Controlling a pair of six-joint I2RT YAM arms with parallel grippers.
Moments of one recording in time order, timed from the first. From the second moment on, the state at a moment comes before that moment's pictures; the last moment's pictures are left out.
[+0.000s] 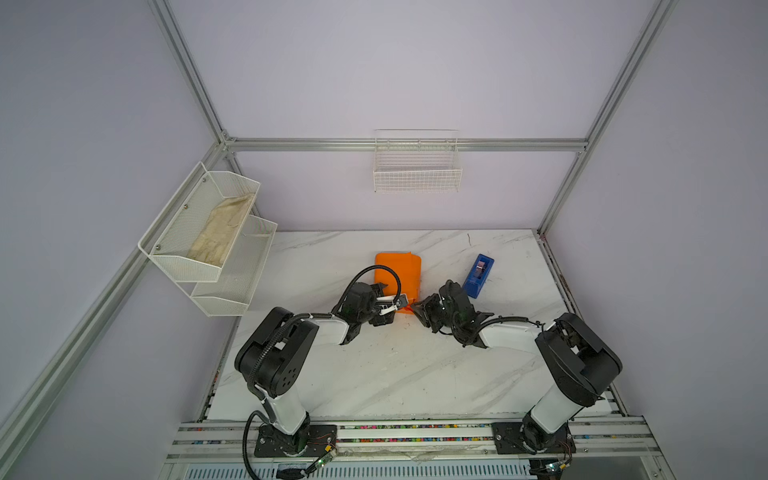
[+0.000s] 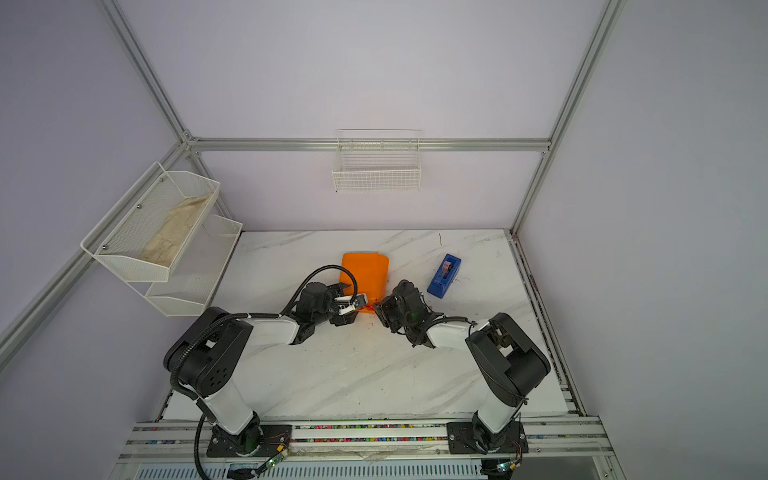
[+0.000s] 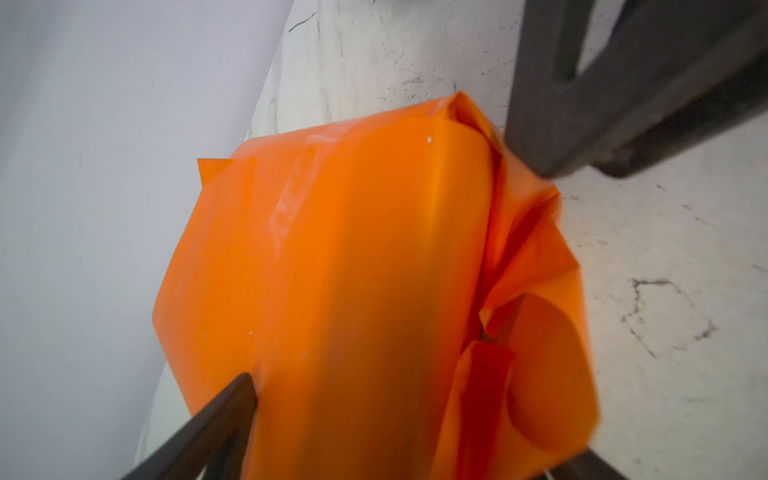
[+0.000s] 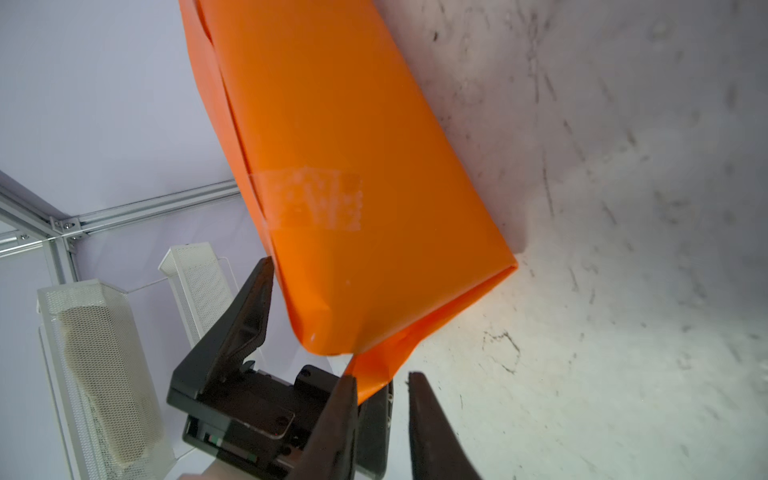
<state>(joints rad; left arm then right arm) -0.47 1.74 0.75 0.47 0.15 0.92 0.64 1.65 0.77 0.31 -0.19 1.52</state>
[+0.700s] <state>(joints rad) -0.47 1.74 0.75 0.47 0.15 0.92 0.63 1.84 0.76 0.53 -0.40 1.21</state>
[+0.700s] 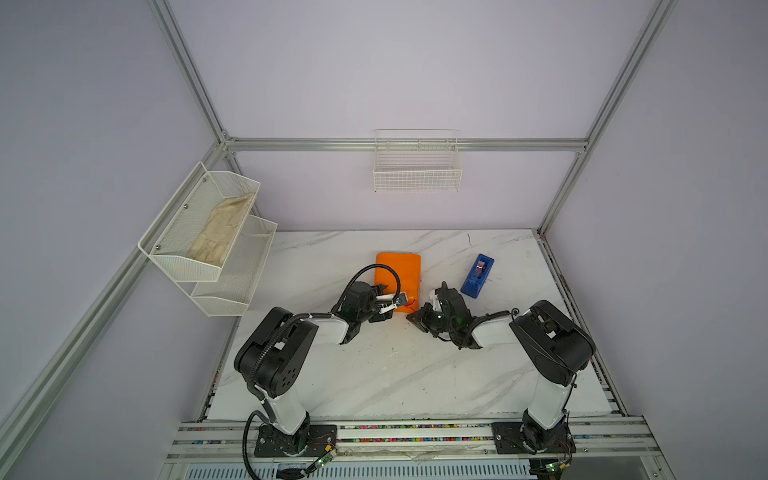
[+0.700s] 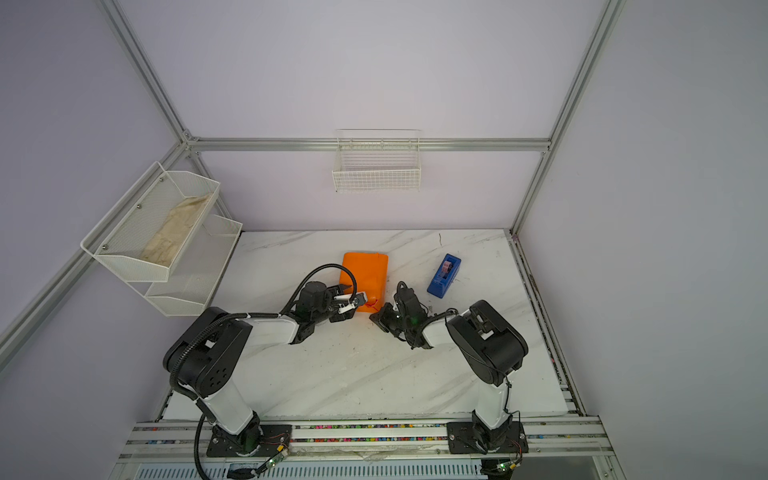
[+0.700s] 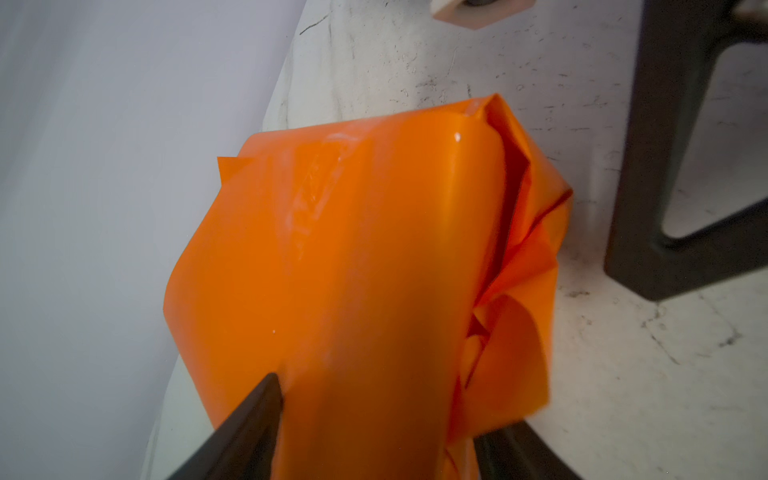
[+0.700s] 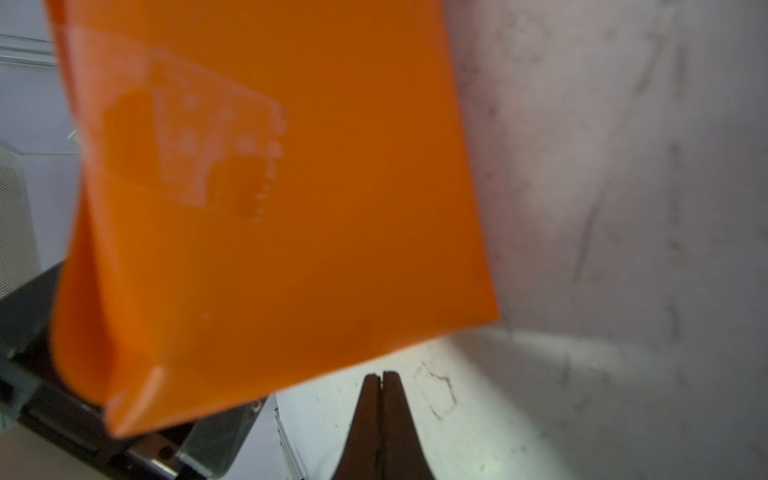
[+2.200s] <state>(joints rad) -0.42 1.70 0.78 0.36 0.24 0.83 0.63 1.86 0.82 0.67 -0.45 1.28</state>
